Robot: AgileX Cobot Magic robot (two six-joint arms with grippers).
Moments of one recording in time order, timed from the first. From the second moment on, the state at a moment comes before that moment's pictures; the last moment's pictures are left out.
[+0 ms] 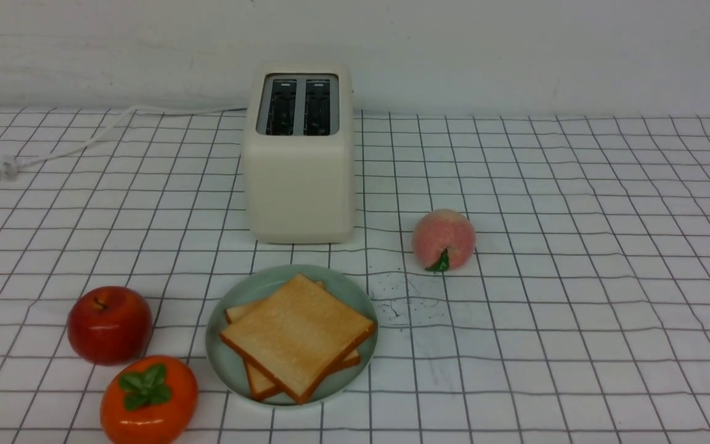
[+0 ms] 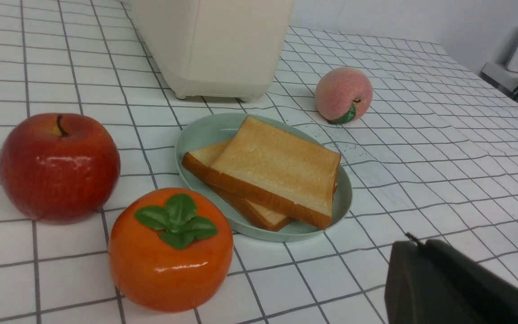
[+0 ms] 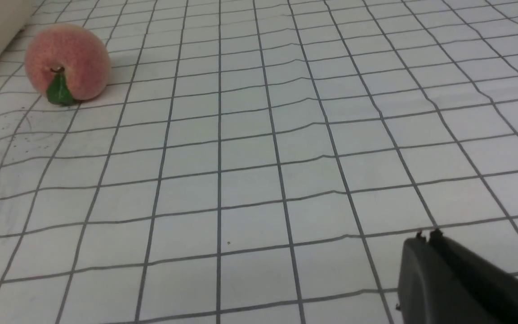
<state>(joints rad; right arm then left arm) -0.01 -0.01 0.02 -0.05 0.38 0.22 -0.25 -0.01 -0.13 -0.51 0.45 0.19</state>
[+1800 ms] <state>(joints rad) -0.01 -0.01 0.02 -0.05 0.38 0.22 -0.07 -0.01 0.03 -0.04 0.39 -0.26</state>
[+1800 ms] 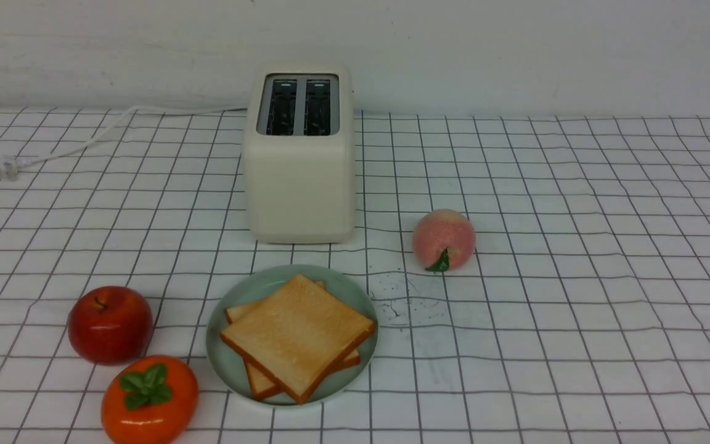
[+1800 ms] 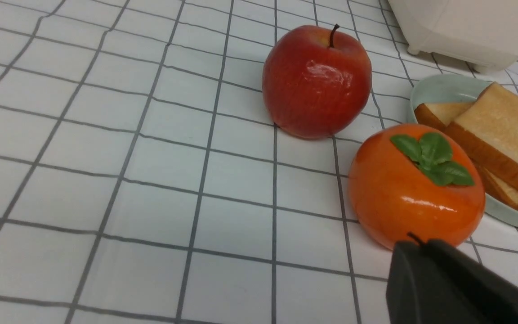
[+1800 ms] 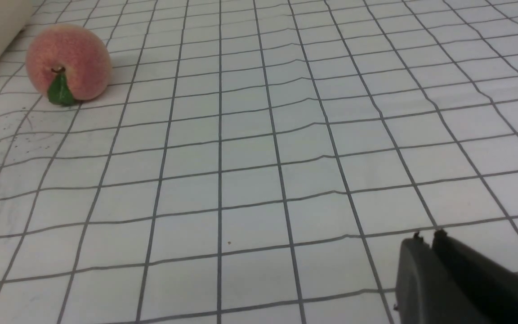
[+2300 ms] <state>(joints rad) -0.01 -0.01 0.02 -0.05 0.38 0.22 -0.07 -0.01 0.03 -0.04 0.39 -0.26</state>
